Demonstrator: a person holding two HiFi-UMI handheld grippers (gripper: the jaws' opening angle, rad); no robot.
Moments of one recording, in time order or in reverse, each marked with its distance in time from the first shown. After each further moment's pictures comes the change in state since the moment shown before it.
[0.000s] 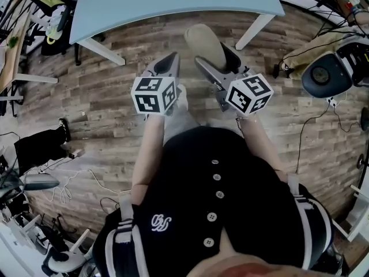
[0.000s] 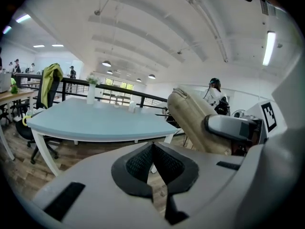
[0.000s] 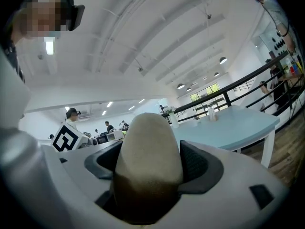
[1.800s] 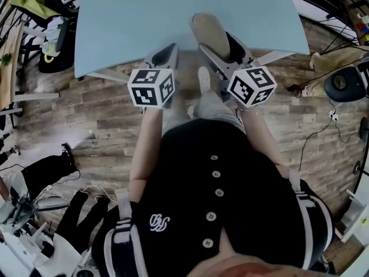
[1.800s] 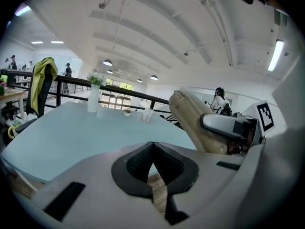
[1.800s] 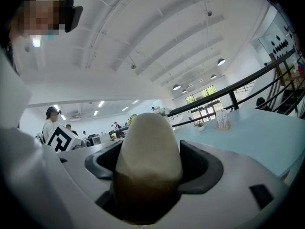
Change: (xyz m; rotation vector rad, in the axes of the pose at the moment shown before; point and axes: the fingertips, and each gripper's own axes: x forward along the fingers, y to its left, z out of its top) left arm 0.141 0.216 0.125 -0.014 -0.006 -0.026; right arm 0.265 -0.101 0.060 -0.007 -0.015 -0.076
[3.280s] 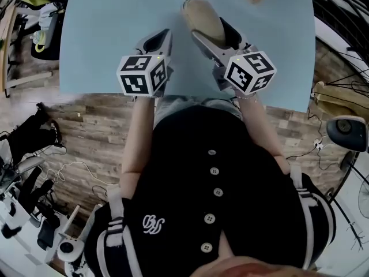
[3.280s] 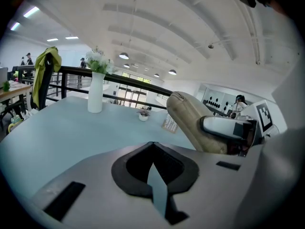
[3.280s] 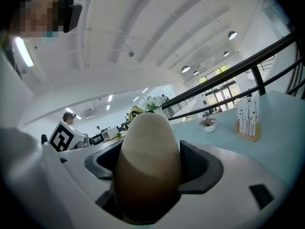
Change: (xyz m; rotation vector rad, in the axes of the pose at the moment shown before) left arm 0.211 0.106 0.082 -0.127 0.066 0.186; right arm 0.201 -0.181 0.035 0.072 0.181 0.208
